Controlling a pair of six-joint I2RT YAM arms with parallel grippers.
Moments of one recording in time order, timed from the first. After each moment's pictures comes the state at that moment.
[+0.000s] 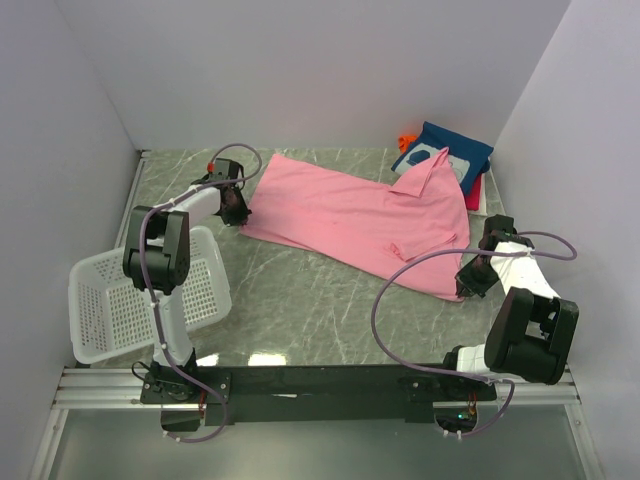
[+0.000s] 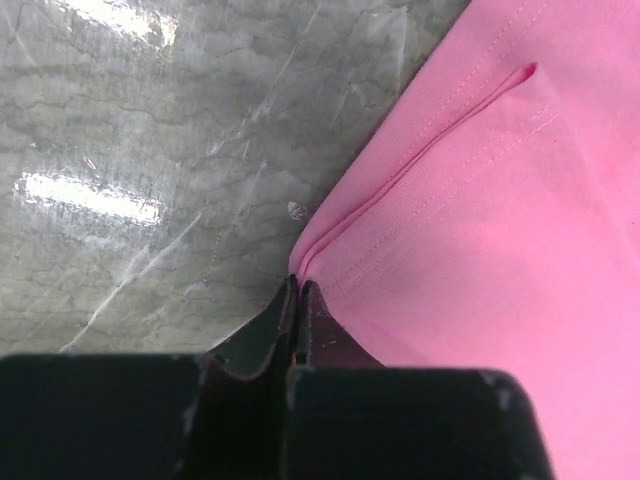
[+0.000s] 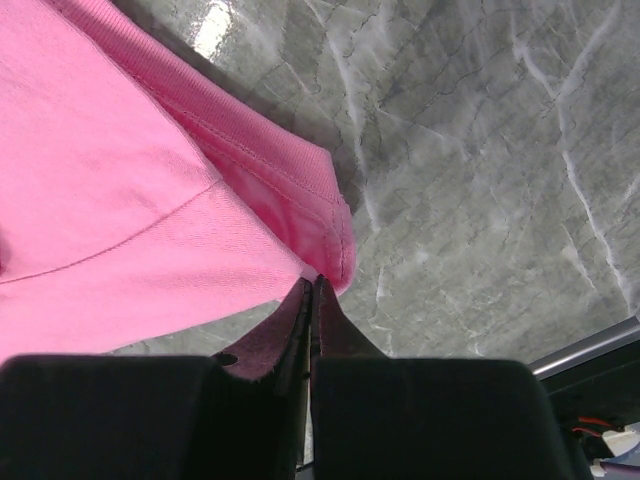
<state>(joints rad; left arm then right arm) -0.17 2.02 1.42 -0.43 -0.06 -0.57 -0.31 1.37 0.83 -0.85 0.06 0.61</state>
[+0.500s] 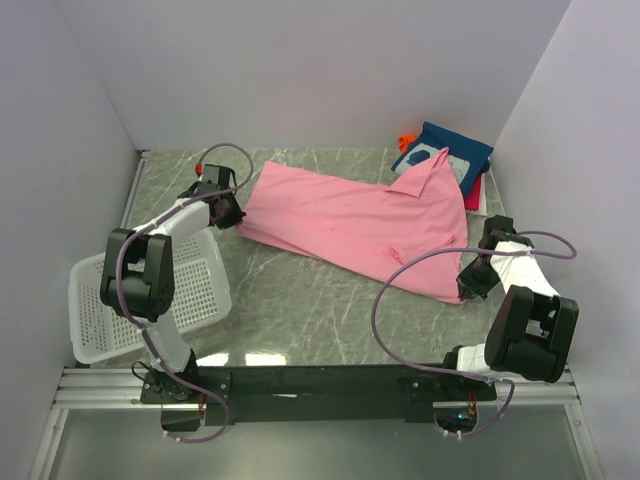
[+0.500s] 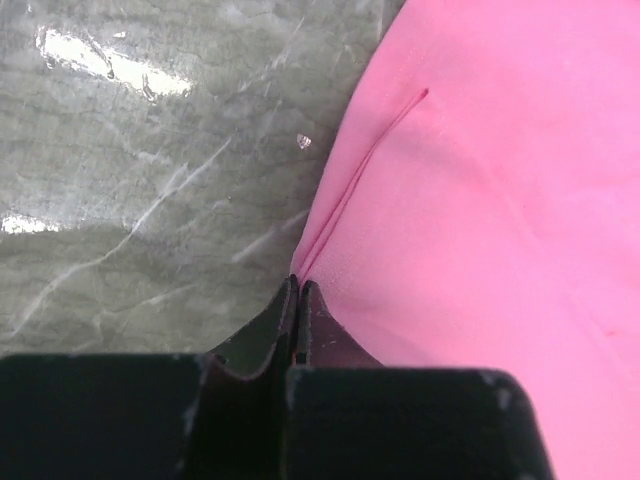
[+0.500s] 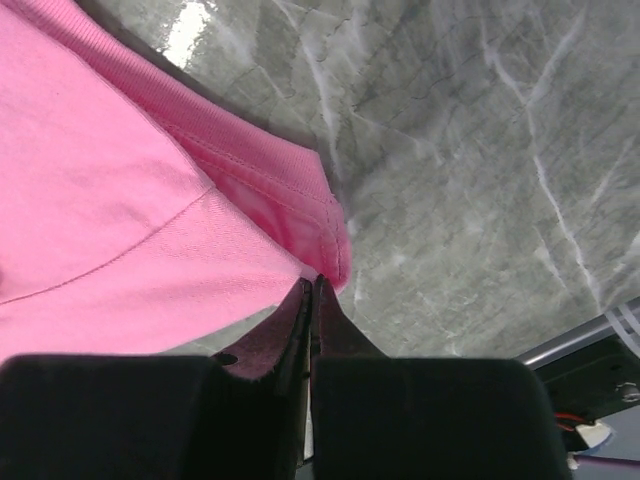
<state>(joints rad) -0.17 1.78 1.21 -0.34 -0.08 -0.61 -0.31 1.38 0.83 -0.86 0.09 0.58</state>
